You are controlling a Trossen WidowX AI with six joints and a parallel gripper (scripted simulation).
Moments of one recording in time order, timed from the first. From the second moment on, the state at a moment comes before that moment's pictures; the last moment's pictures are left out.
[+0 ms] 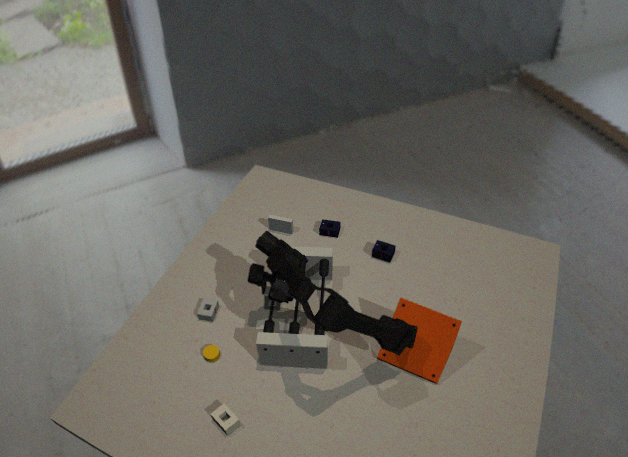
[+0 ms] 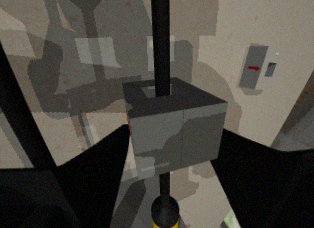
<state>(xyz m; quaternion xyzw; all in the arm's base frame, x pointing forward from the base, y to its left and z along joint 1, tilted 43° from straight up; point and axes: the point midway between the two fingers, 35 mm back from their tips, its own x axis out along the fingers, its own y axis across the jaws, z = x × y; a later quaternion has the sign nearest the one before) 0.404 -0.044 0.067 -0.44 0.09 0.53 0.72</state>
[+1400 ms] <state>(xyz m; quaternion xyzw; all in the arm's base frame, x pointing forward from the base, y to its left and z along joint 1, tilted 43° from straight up) 0.405 -0.044 0.067 -0.45 0.09 0.52 0.72</state>
